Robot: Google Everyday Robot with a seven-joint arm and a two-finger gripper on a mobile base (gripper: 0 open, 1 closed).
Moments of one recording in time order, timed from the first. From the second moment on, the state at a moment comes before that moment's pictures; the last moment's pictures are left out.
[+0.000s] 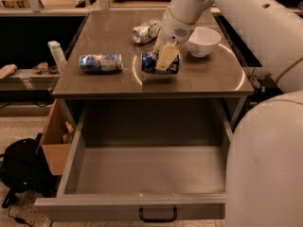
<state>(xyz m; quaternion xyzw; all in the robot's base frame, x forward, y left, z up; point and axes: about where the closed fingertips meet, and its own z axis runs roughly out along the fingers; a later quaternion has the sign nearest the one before) 0.669 -0.039 0.877 -0.72 0.67 0.07 0.18</state>
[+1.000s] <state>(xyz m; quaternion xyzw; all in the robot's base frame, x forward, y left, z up) 0.607 -0.077 0.917 -0.77 0.60 0.07 0.19</state>
